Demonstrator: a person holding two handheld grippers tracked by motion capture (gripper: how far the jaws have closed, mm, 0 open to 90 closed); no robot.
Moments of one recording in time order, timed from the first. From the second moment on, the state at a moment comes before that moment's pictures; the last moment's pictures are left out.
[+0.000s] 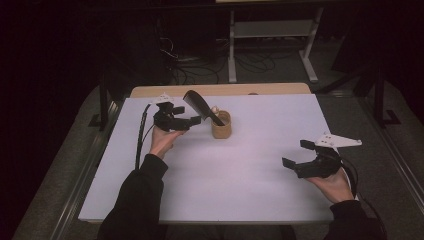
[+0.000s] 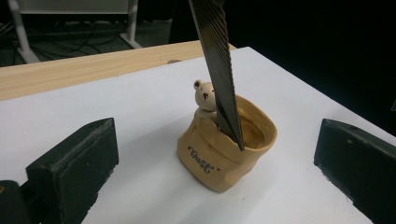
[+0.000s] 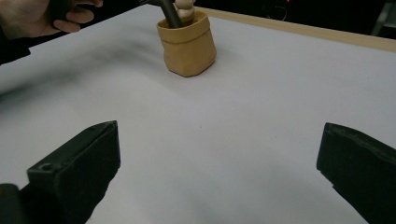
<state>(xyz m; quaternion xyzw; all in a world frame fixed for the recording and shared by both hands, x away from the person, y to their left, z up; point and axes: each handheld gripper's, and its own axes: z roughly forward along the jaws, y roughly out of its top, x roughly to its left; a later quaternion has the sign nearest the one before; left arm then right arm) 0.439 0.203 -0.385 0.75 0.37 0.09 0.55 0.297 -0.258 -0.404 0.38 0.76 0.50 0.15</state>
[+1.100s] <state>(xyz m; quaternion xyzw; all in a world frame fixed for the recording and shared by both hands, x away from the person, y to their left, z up) 0.404 0.255 -0.386 0.74 0.37 0.12 0.55 0.298 -0.258 -0.405 0.38 0.76 0.50 0.15</state>
